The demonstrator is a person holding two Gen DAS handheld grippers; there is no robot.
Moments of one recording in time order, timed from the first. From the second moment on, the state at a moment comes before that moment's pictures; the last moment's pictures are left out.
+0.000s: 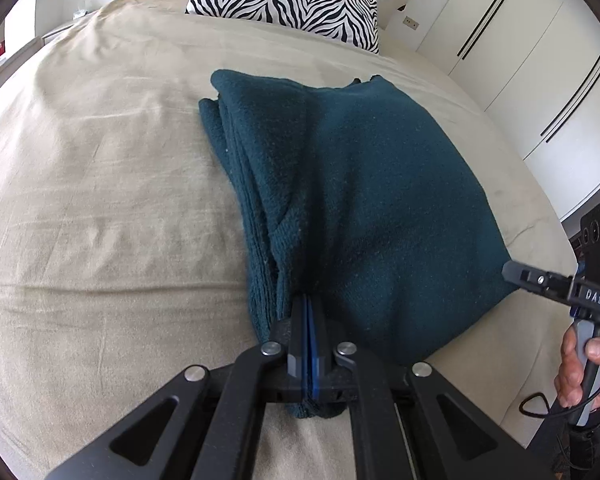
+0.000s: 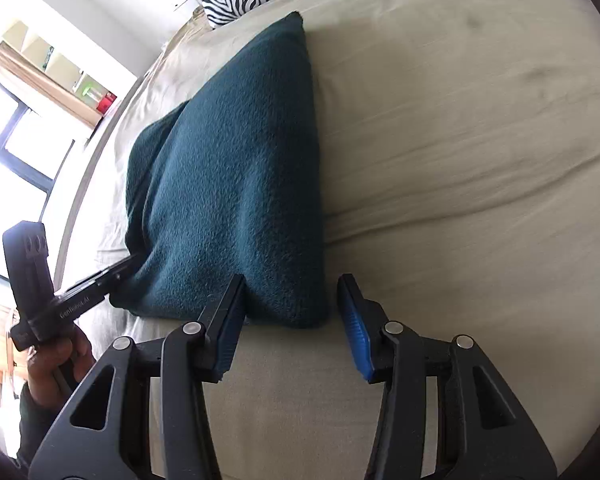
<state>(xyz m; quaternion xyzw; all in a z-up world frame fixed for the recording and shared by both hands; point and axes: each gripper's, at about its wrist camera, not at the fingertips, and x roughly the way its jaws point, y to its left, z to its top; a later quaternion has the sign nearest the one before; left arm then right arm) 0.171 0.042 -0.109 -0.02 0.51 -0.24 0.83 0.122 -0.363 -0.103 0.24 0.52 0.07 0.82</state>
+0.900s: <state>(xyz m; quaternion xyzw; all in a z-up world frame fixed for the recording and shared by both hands) 0.218 -0.023 -0.102 0.10 0.48 -0.13 0.86 0.220 -0.362 -0.070 0.34 0.48 0.20 0.79</state>
